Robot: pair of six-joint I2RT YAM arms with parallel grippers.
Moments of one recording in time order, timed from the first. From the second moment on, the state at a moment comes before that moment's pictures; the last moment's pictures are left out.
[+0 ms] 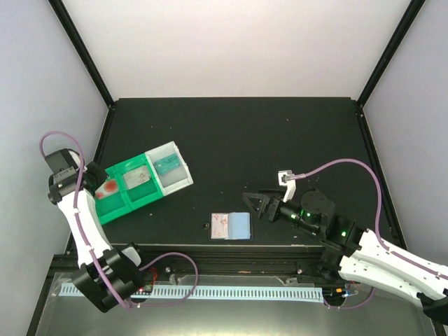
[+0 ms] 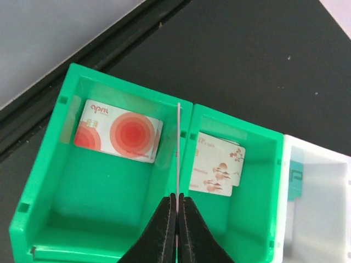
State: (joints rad) left arm 0.63 1.00 0.93 -0.80 0.24 -0.31; right arm 1.02 0.62 0.53 -0.12 0.03 0.83
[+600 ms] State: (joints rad) left arm 0.63 1.18 0.97 -0.78 0.25 -0.21; right arm 1.02 0.65 0.57 -0.15 0.01 0.84
